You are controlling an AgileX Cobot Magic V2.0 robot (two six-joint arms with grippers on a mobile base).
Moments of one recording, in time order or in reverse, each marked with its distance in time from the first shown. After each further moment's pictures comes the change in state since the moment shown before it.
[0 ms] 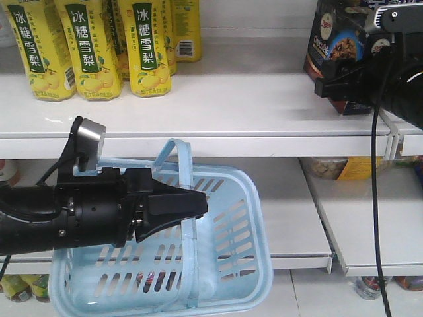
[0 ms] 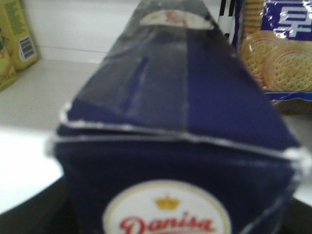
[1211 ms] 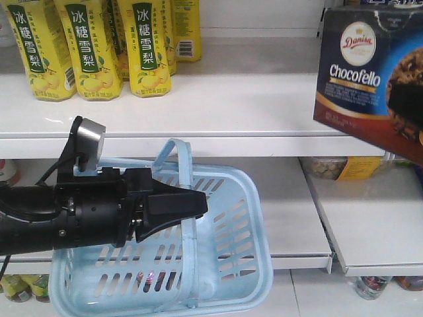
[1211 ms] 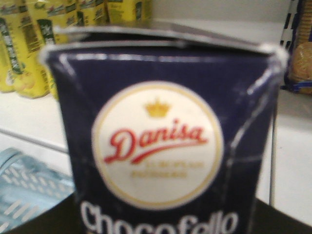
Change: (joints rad) left arm 0.000 0.000 0.000 0.000 0.000 0.000; right arm 0.001 -0.569 0.057 -0.006 0.570 0.094
